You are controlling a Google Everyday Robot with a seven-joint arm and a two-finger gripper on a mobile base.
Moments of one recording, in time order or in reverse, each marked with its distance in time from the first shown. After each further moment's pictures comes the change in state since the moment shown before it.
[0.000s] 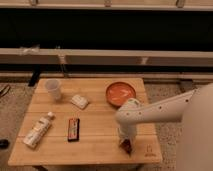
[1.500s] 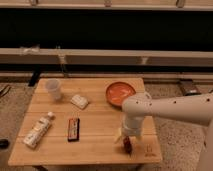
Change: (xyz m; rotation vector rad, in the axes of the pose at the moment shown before) arm 0.022 -0.002 -0.047 -0.131 0.107 0.028
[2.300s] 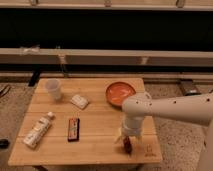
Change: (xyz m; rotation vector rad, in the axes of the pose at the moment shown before) arm 0.000 0.000 0.000 0.000 0.000 0.000
